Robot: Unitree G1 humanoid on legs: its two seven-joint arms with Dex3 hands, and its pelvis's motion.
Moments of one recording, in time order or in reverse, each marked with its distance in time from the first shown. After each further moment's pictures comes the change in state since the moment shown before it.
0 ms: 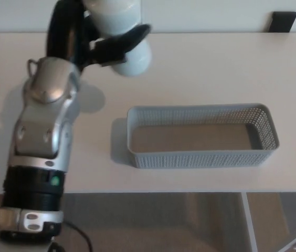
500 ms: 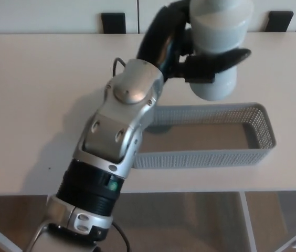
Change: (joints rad) left_arm -0.050 -0.155 -0.212 0.057 0.022 0.122 -0.004; right_arm -0.004 0.001 0.009 -0.014 -0.003 0.009 -0.015
